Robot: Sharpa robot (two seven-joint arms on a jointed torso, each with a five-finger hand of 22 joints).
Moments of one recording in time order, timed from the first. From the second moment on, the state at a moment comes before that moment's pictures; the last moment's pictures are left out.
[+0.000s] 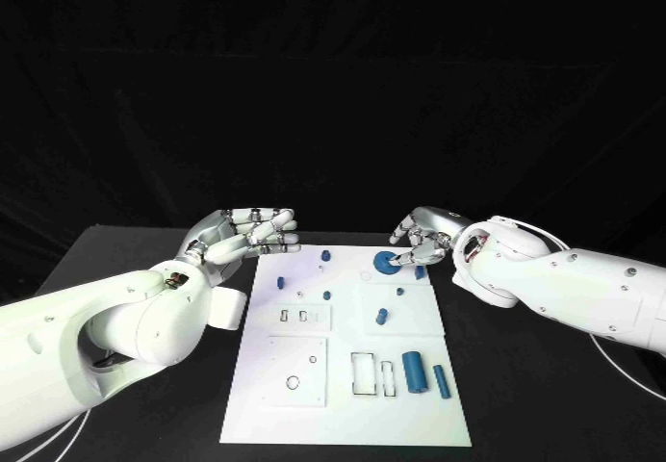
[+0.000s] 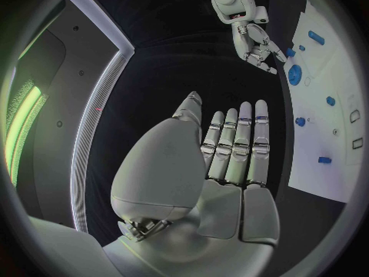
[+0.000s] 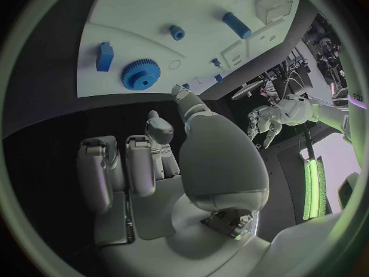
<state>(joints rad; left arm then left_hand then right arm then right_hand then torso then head) 1.23 -1.00 0.04 1.82 -0.02 -0.46 0.34 1.49 -0.07 0.01 0.27 0.18 0.94 0.21 0.12 0.07 1.00 0.17 0.11 0.07 1.03 0.14 0.17 0.15 0.18 0.87 0.26 0.33 0.13 1.34 -0.76 -0.10 1.34 -1.34 -0.31 -0.13 1.25 -0.14 0.13 0.01 0.31 0.98 0.14 0.10 0.16 1.27 0.06 1.10 1.07 1.47 -0.02 1.47 1.31 0.02 1.47 0.09 1.54 1.31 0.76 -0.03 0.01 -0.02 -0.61</state>
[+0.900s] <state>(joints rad) 1.23 -1.00 0.04 1.82 -0.02 -0.45 0.34 1.49 -0.07 0.01 0.27 0.18 0.94 0.21 0.12 0.07 1.00 0.17 0.11 0.07 1.03 0.14 0.17 0.15 0.18 0.87 0.26 0.33 0.13 1.32 -0.64 -0.11 1.18 -1.37 -0.24 -0.14 1.28 -0.13 0.09 0.04 0.32 0.93 0.16 0.10 0.16 1.27 0.07 1.19 1.16 1.47 -0.01 1.51 1.31 0.02 1.47 0.10 1.54 1.31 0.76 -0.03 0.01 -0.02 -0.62</state>
